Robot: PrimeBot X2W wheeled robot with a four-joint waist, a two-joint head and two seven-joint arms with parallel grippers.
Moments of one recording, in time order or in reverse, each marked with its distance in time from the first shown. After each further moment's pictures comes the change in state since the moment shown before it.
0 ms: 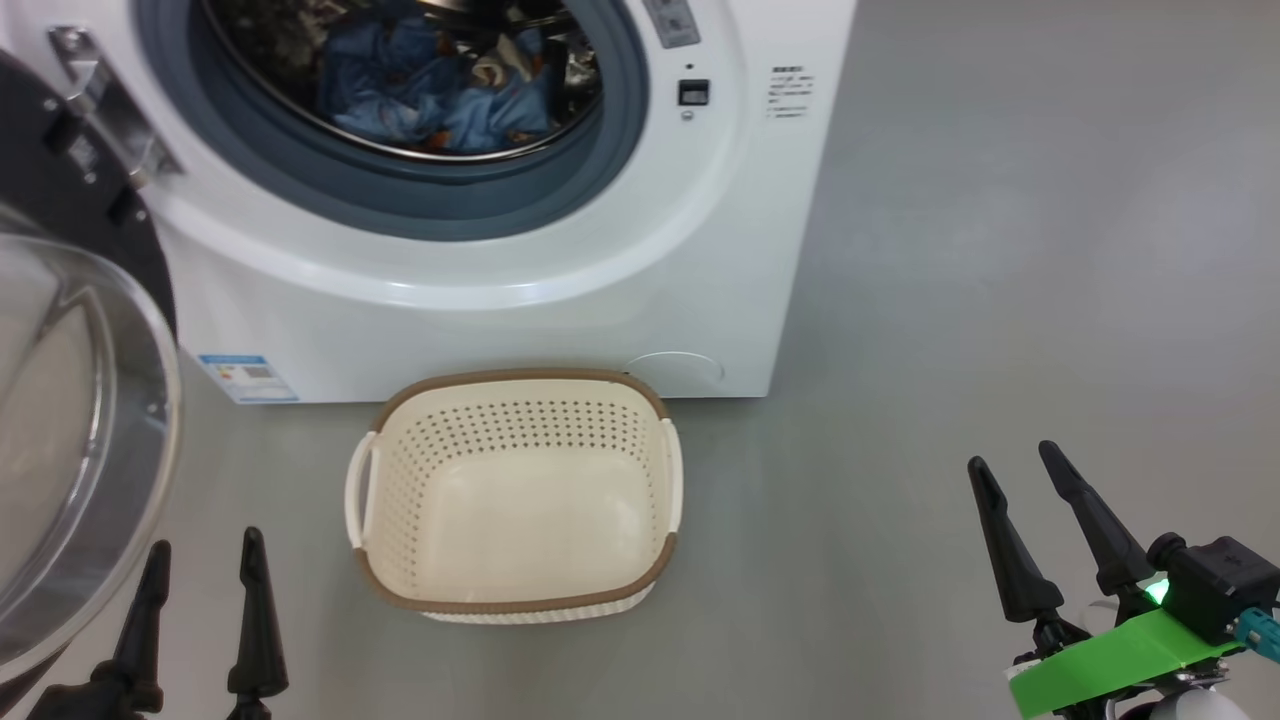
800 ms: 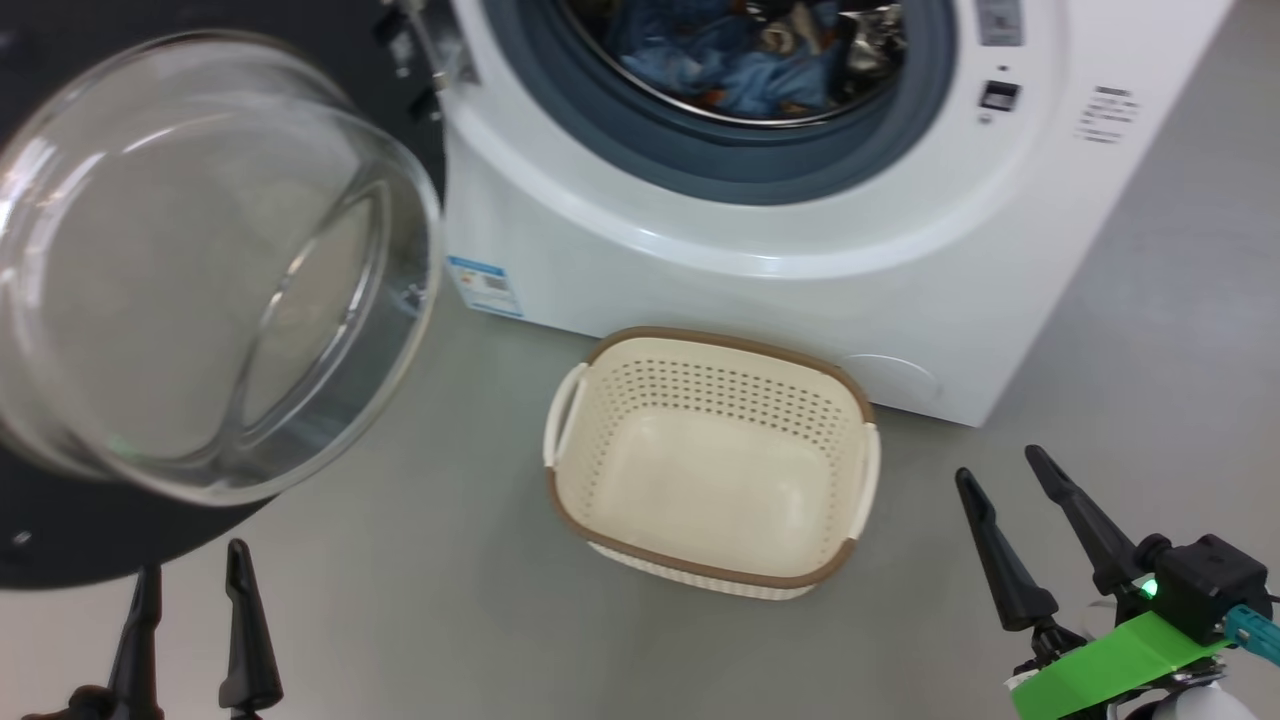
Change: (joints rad) left arm 0.034 -0.005 -0.015 -0.043 -0.116 0.041 0.000; right arm -0.009 -0.070 0.063 -0.001 0.001 0.000 0.000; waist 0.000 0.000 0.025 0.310
